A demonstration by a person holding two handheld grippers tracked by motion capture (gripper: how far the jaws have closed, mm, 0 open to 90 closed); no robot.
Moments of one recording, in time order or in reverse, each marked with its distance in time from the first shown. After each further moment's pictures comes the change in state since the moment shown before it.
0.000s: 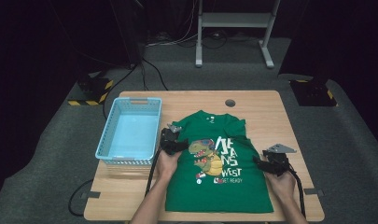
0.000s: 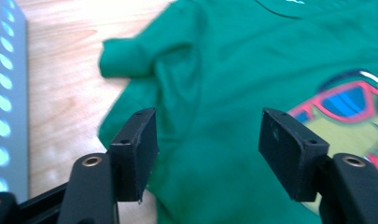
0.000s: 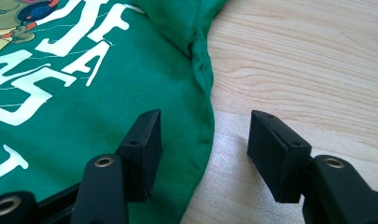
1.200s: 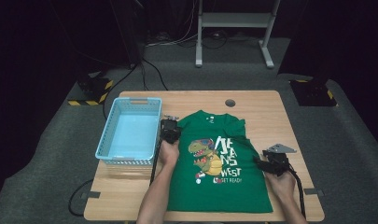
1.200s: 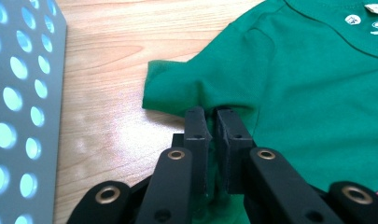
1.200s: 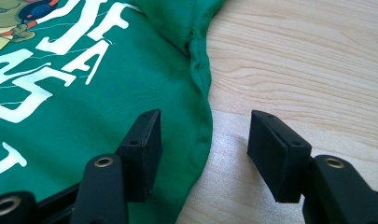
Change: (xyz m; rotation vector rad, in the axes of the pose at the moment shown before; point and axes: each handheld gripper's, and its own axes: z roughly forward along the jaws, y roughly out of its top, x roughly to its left) left arm 0.018 0.025 0.032 0.038 0.099 -0.112; right arm 0.000 0.000 0.000 -0.001 0.001 -0.001
